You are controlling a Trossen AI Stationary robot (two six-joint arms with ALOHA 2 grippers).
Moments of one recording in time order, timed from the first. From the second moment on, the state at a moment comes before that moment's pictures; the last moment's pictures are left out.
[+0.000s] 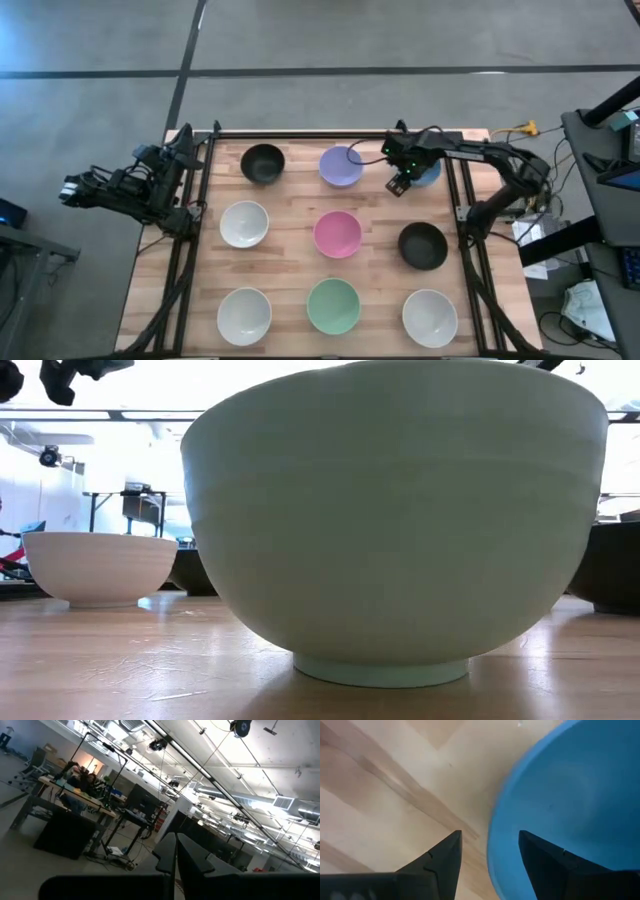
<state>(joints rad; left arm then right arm) -0.19 0.56 0.37 1.33 -1.21 0.56 -0.59 1.57 0.98 -0.96 0.10 0.18</state>
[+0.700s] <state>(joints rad) -0.19 0.56 0.37 1.33 -1.21 0.55 -0.59 1.60 1.08 -0.99 0.09 0.04</state>
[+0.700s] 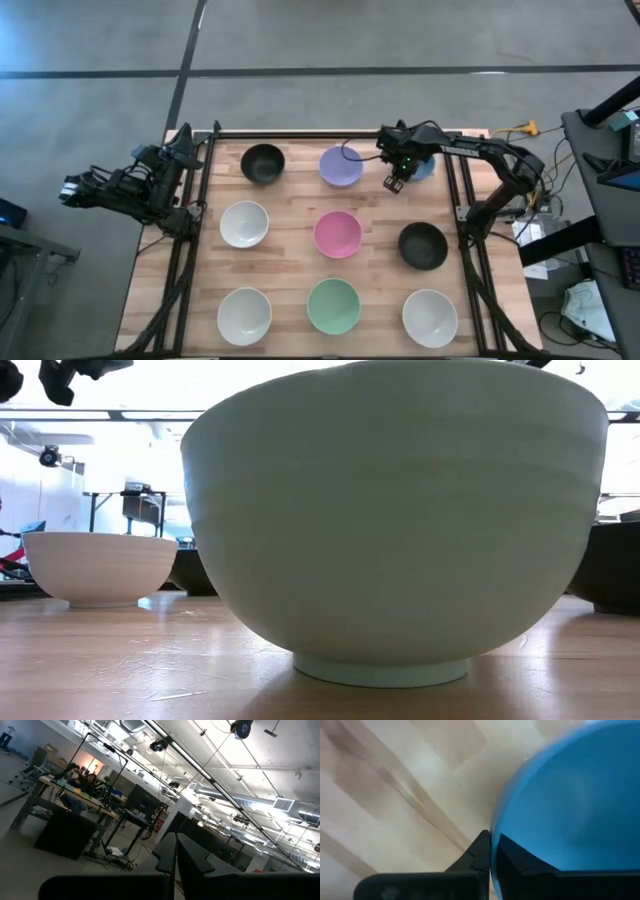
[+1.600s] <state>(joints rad) -0.19 0.56 0.37 1.33 -1.21 0.56 -0.12 1.18 1.20 -0.36 -0.26 -0.01</state>
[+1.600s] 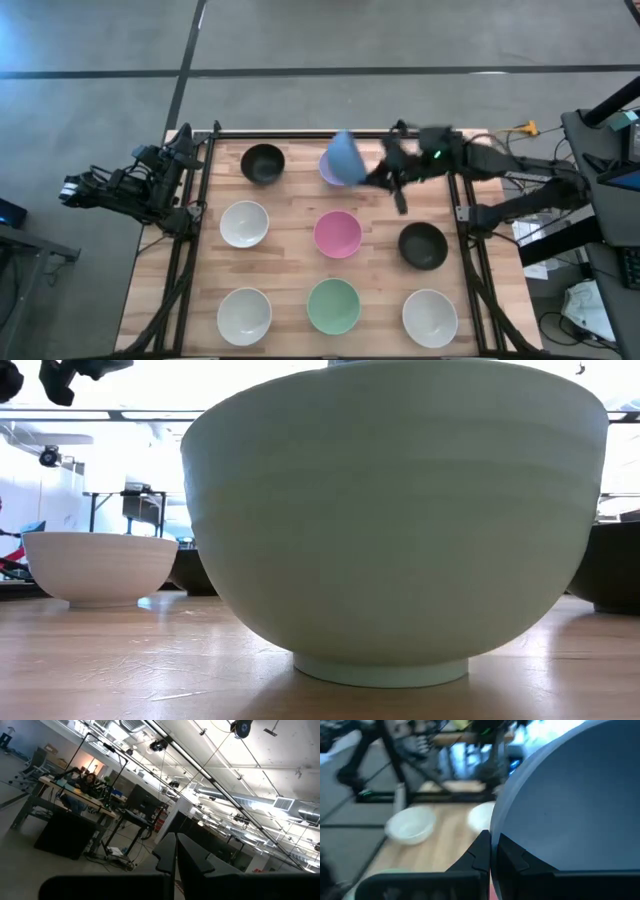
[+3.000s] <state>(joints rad) -0.19 0.60 0.35 1.33 -1.22 0.55 0.23 1.89 1.54 -1.01 0.05 -0.27</state>
